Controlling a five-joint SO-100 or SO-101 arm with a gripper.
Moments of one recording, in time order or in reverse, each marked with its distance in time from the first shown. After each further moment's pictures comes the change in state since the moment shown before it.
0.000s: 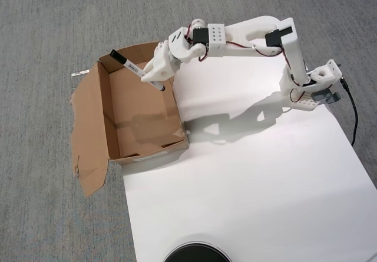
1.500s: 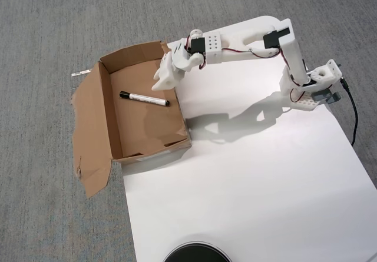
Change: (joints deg) arm 0.0 -1.8 7.6 -0.1 0.0
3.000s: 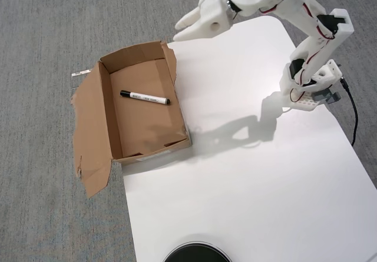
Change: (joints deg) arm 0.3 40.5 0.5 24.9 3.8
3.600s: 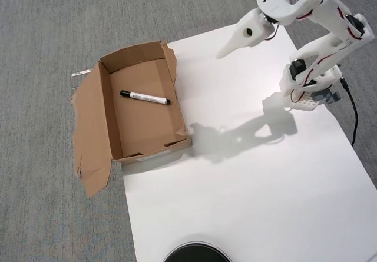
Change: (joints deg) arm -3.8 23.5 25.0 13.8 34.8
